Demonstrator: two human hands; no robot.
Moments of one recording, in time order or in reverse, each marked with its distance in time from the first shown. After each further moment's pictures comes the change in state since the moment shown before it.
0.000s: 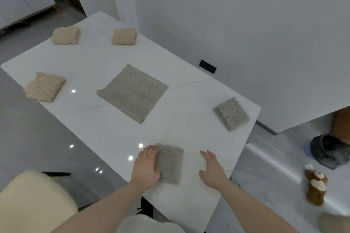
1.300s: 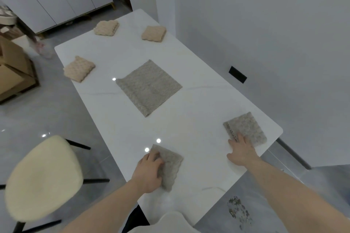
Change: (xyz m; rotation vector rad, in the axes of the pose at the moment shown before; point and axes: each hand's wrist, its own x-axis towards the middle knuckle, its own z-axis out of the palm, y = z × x) left_hand -0.012 0.080 0.032 0.163 -0.102 -0.140; right_hand 0.129 0.078 -0.152 -0.638 -0.118 -0.048
